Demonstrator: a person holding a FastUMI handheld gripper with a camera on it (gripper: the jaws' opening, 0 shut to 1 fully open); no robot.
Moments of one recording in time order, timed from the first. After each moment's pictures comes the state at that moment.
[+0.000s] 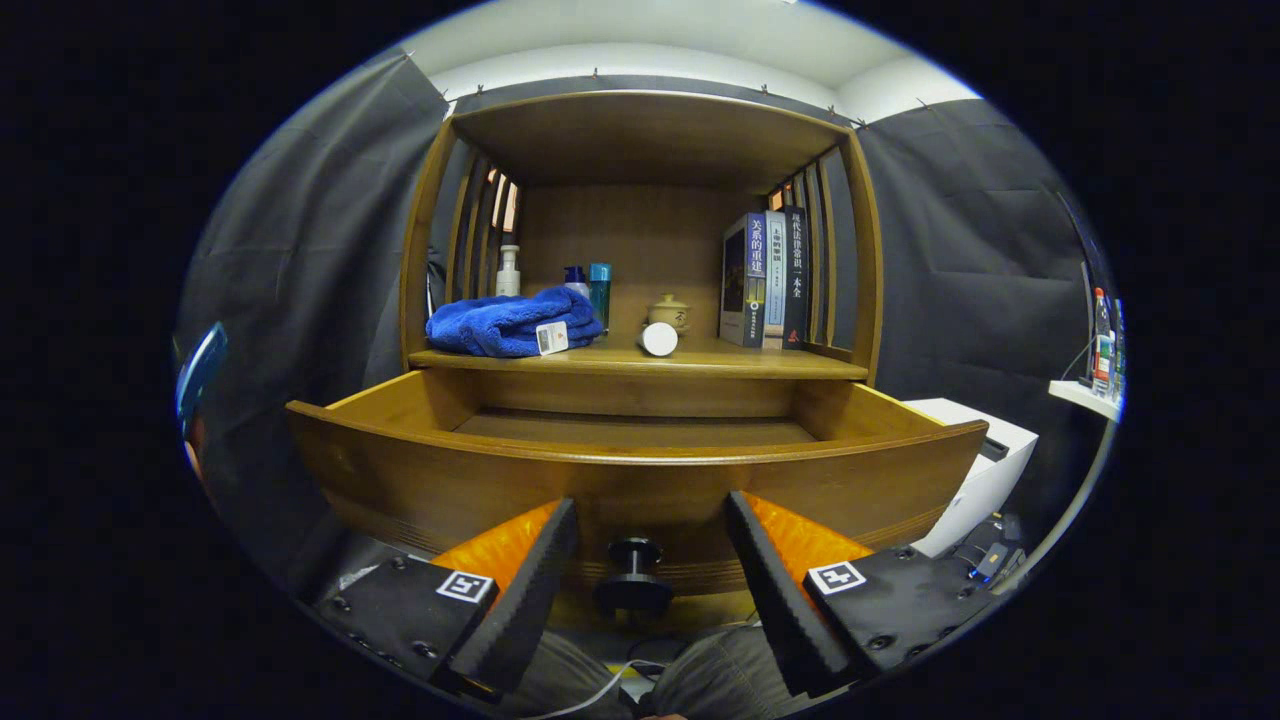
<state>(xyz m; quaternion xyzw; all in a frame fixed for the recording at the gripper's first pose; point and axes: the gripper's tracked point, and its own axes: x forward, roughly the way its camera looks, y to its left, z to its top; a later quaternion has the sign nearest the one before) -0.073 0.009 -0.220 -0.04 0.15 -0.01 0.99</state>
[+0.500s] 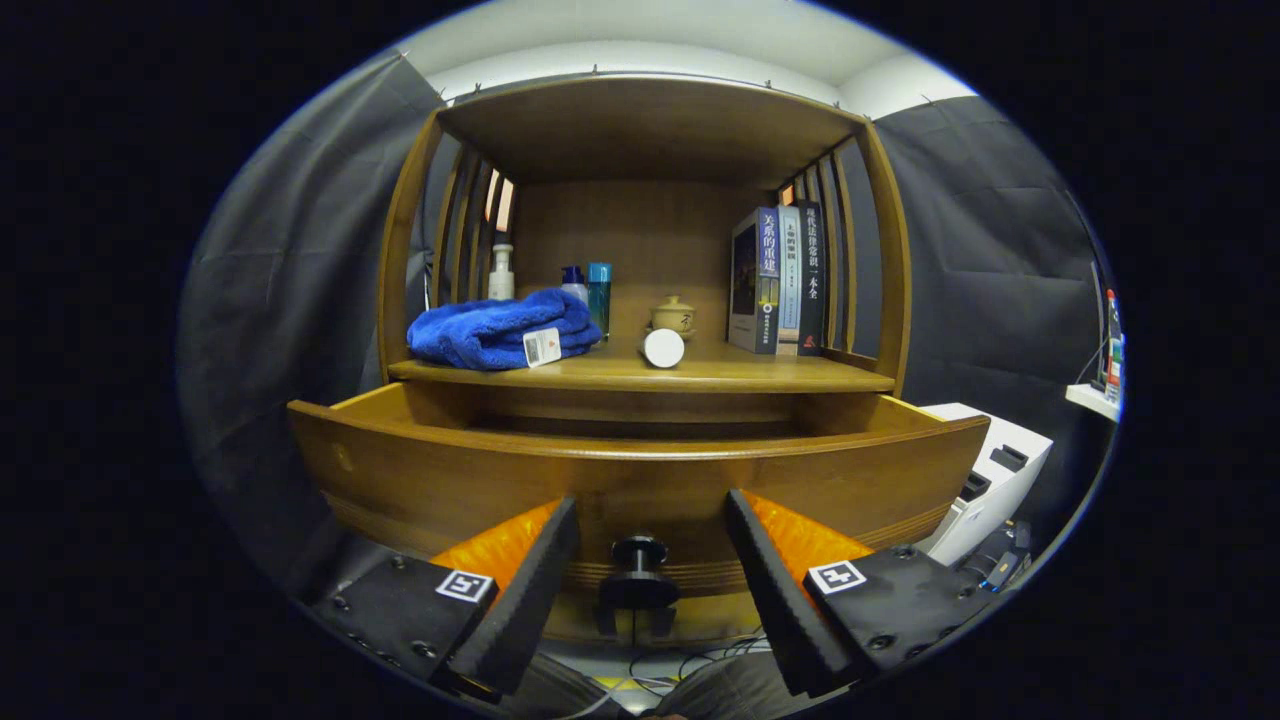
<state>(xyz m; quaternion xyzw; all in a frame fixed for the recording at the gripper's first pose) -0.020 0.009 -0.222 -0.04 0.15 -0.01 0.99</state>
